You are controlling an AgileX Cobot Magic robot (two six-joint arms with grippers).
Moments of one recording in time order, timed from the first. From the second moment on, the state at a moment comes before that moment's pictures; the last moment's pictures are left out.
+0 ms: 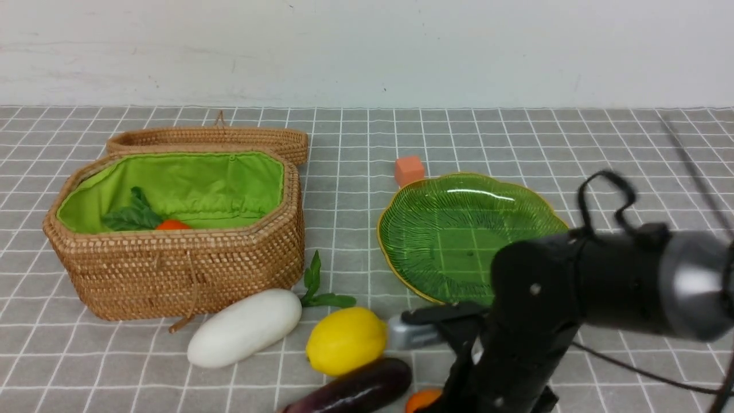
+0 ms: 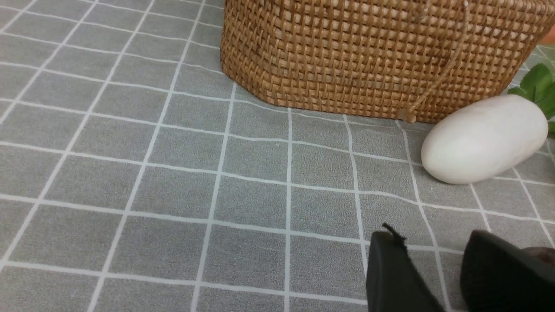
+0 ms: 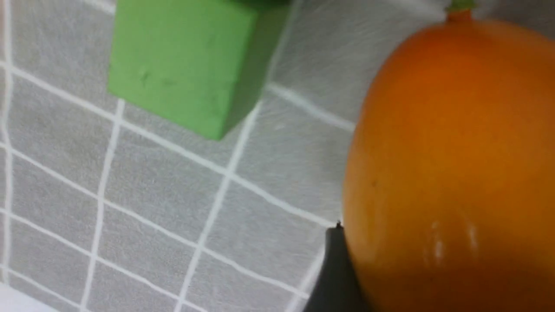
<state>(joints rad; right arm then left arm) 0.66 1.73 -1.04 0.38 0.87 0.08 -0.03 -0.01 0.03 -0.05 0.38 -0.18</state>
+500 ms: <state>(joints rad) 0.19 1.68 -1.32 0.39 0.84 -0.14 -0.03 -0.01 0.03 -0.05 0.38 -0.18</state>
